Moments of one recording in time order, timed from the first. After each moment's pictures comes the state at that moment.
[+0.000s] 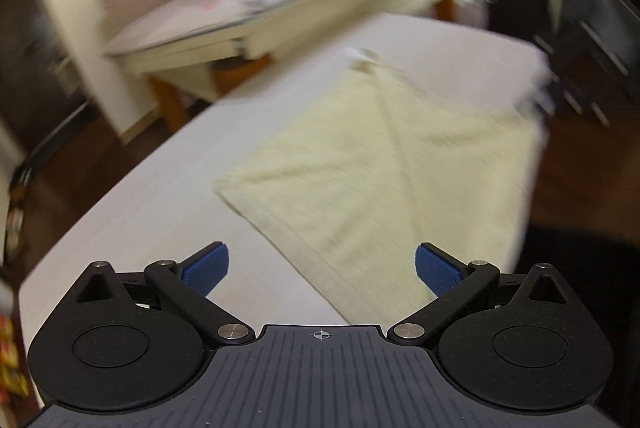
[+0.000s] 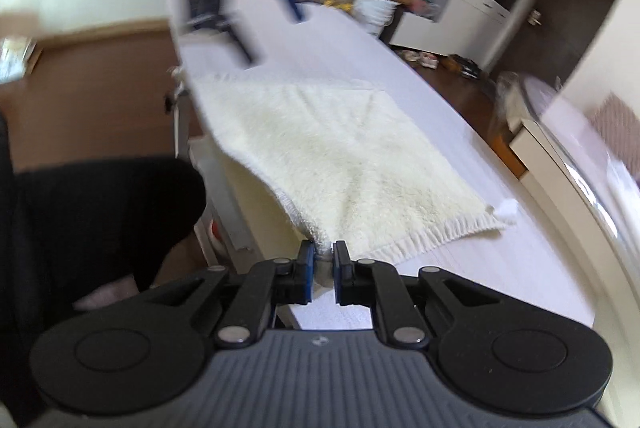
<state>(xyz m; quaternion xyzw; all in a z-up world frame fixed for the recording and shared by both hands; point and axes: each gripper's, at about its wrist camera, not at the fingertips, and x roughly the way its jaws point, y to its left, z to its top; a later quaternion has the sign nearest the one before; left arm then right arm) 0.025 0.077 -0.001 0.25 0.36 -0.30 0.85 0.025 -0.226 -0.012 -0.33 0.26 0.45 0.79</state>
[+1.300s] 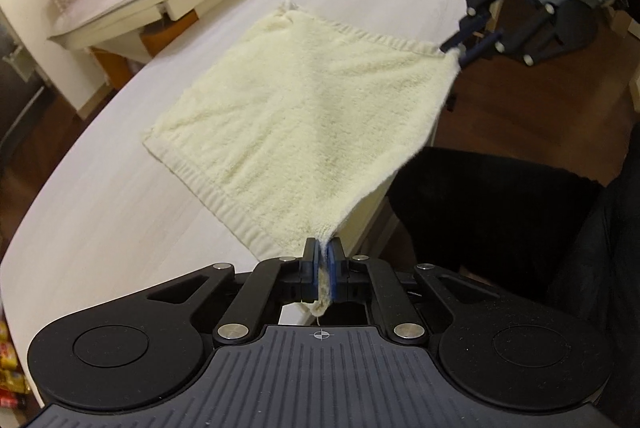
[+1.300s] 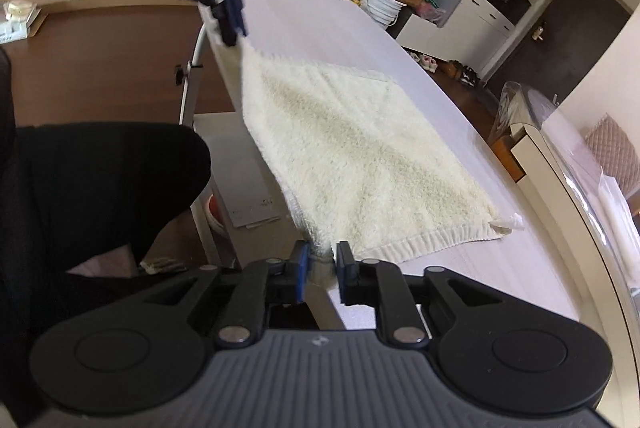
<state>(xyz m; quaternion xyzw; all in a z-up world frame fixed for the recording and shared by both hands) 0.005 0.053 -0.007 0.26 0.43 -0.32 0.80 -0.015 -0.227 -0.038 -0.41 0.22 0.44 0.77</state>
